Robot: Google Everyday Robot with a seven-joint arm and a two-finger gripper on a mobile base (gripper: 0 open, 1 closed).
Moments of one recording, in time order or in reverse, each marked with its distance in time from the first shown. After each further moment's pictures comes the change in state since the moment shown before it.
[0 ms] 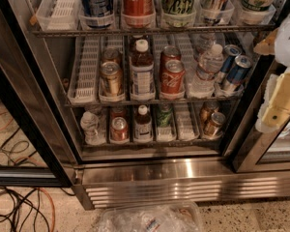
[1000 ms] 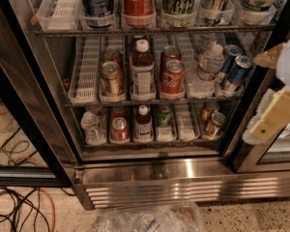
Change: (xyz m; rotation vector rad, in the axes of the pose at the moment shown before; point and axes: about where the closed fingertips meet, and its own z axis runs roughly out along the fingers) arm -0.009 0.016 0.014 0.035 -0.172 0.079
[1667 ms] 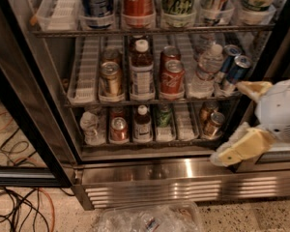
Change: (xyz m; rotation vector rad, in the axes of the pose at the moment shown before) arm -0.006 0.035 0.048 0.059 -0.295 0.119
